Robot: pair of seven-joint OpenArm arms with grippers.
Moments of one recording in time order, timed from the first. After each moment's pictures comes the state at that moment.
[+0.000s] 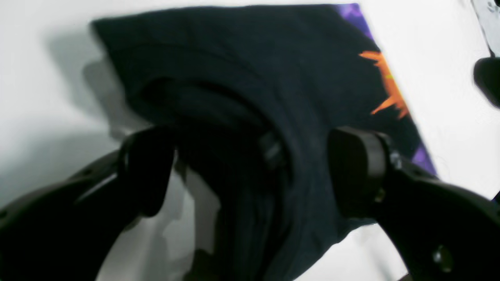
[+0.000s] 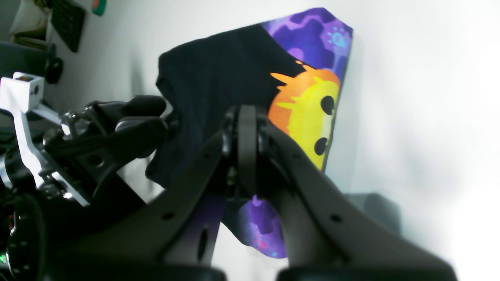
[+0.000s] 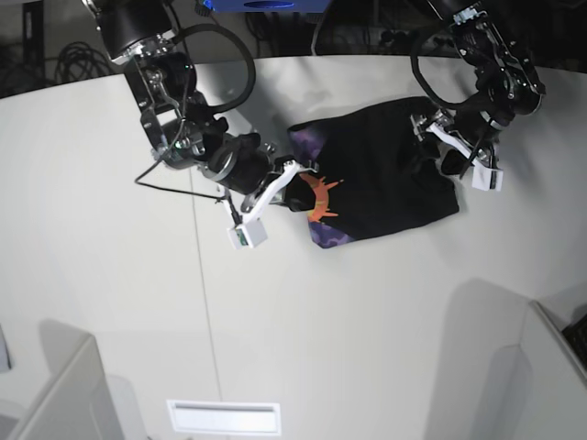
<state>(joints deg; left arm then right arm) 13.0 -0.6 -37.5 97.2 -41.2 -39.2 64.6 -1.4 8.8 -24.6 102.6 44.5 -5.2 -46.8</state>
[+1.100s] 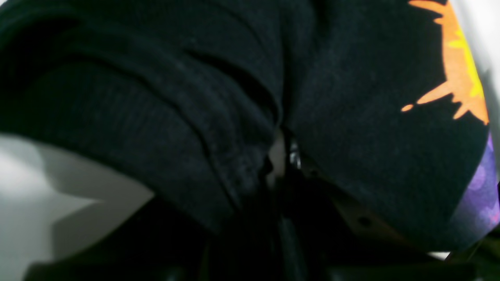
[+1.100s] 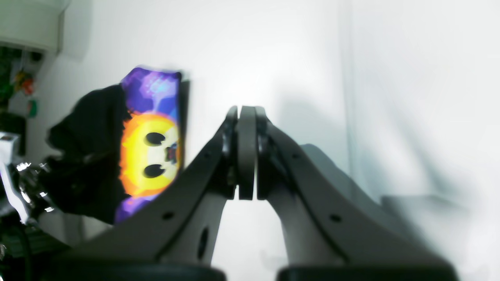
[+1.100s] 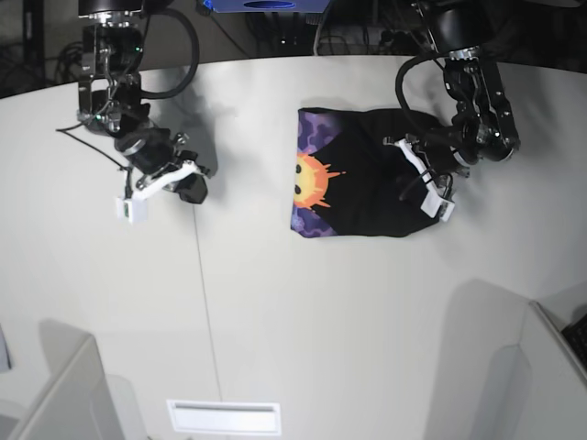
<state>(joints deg) 4.6 -7.2 -19.0 86.4 -29.0 -39.7 63.0 -14.5 9.0 5.0 102.9 44.7 1.5 -46.3</state>
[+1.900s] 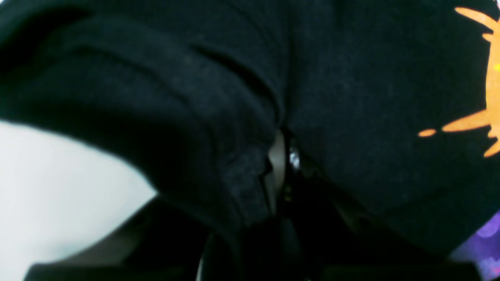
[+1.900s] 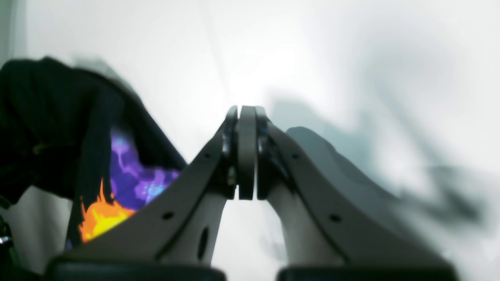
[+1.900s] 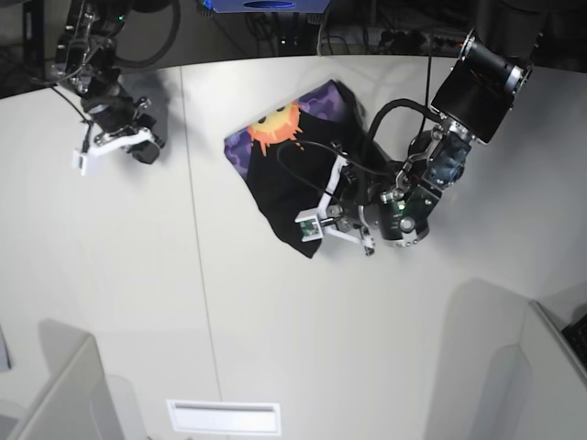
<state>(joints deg) -19.3 -20.0 36.3 85.3 -26.2 -39.2 64.7 -23.5 6.1 19.8 103.0 44.4 2.5 -46.5</state>
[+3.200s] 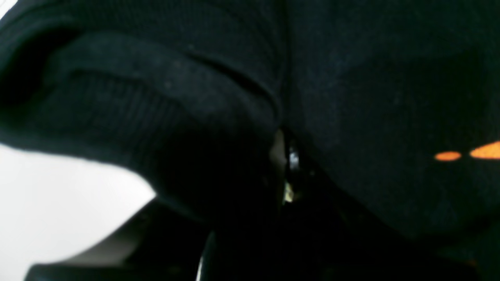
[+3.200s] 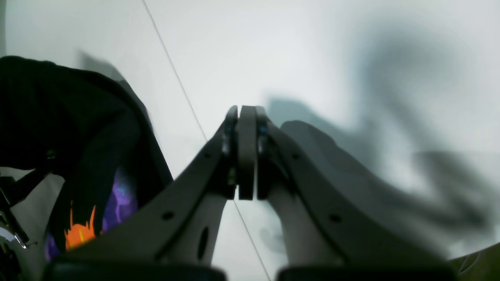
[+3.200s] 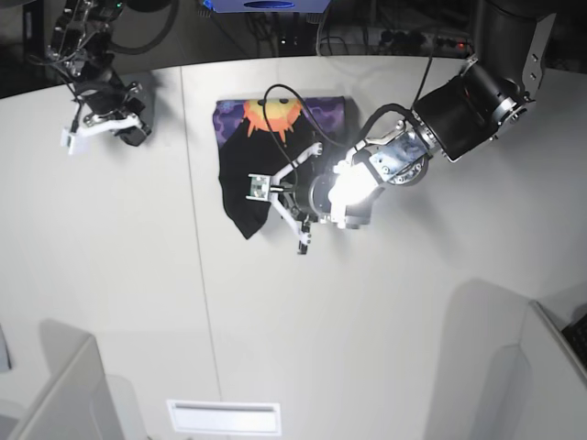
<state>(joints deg) -27.3 -18.4 59.3 82.1 -4.1 -39.9 43.9 -26.4 3.4 24.7 102.9 44.4 2.5 -46.7</state>
